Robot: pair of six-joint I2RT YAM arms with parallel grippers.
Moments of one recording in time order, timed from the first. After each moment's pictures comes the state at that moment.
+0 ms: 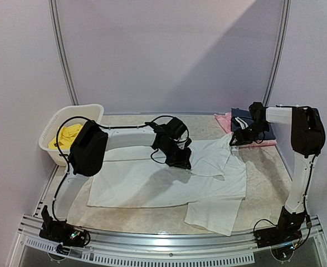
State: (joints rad) left arm -0.86 2.44 1.97 -0.59 0.38 -0.58; right arm 0.06 2.08 1.53 -0.71 -0.47 -0.22
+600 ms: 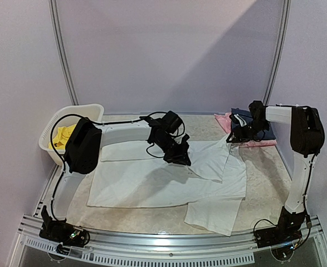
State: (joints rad) left arm -0.82 2.39 1.97 -0.63 0.52 -0.65; right arm 0.06 2.10 1.56 -0.71 -0.60 -0.21
